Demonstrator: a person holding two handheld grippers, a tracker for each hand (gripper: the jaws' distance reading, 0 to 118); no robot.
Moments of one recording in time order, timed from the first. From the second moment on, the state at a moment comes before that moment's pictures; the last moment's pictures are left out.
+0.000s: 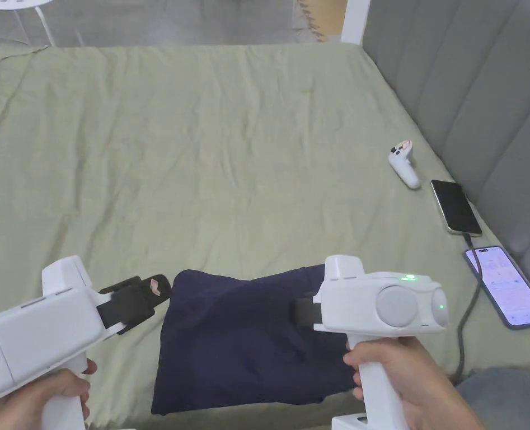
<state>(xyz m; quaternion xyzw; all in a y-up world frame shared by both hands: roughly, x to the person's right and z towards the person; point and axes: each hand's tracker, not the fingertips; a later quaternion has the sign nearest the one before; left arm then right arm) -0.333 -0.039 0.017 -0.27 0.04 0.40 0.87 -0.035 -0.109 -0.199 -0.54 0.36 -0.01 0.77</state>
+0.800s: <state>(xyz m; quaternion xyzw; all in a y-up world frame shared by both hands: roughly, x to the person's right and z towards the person) -0.337 -0.137 -0.054 -0.34 -0.05 0.53 0.78 -0.008 -0.147 -0.205 -0.56 0.32 -0.06 0.76</state>
